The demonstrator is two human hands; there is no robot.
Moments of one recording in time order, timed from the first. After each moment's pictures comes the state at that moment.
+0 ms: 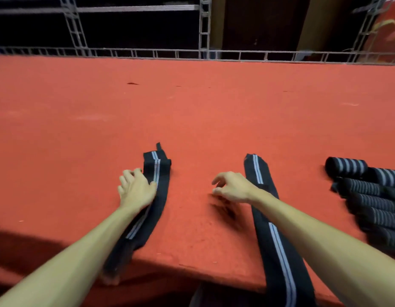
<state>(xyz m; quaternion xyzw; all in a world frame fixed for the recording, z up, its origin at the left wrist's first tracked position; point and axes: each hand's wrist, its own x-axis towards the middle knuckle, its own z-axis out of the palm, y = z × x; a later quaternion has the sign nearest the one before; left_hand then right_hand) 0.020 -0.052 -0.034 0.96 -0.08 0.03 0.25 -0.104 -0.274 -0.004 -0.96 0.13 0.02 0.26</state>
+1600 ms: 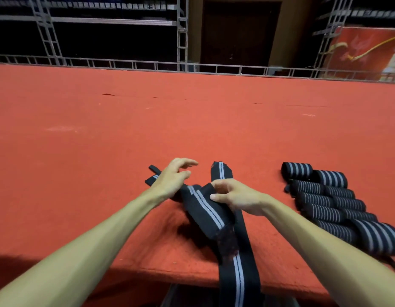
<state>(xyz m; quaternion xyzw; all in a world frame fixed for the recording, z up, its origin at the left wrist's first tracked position) -0.066 -0.161 0.037 0.77 -0.38 -0.11 0.50 -0.201 -0.313 0.036 -0.84 0.07 0.05 0.54</state>
